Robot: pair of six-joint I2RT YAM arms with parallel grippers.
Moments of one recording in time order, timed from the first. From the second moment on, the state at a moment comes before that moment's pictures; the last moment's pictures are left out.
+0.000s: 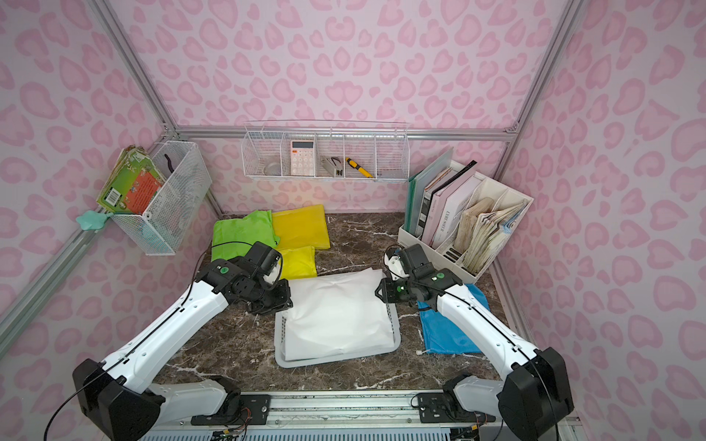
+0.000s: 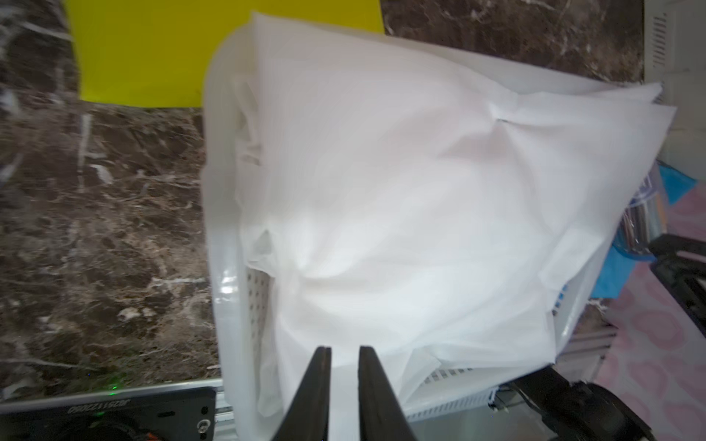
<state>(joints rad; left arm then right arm) -0.49 1.29 1.20 -1.12 0.25 -0.71 0.52 1.28 1.01 -0.68 -0.34 0.35</state>
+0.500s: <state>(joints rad) -0.61 1.36 0.92 -0.93 0.43 -0.76 0.58 1.59 1.02 -0.45 -0.48 0.42</state>
